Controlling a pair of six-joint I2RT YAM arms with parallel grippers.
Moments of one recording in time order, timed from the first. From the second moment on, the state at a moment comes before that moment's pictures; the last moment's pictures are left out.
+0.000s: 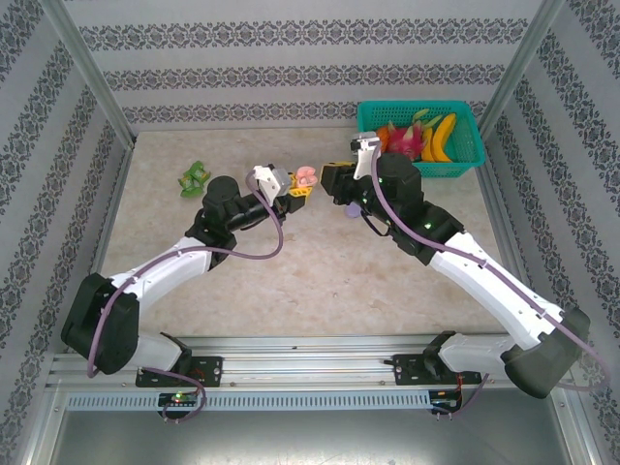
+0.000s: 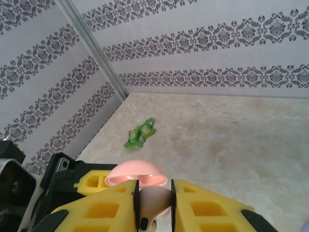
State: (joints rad) left arm -0.49 1.39 0.86 0.55 0.53 0.15; right arm 0.67 1.22 1.22 -0.24 -0.01 0.42
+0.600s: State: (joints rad) left arm -0.51 1.37 0.86 0.50 0.50 0.21; right arm 0.69 1.26 1.22 -0.20 -0.01 0.45
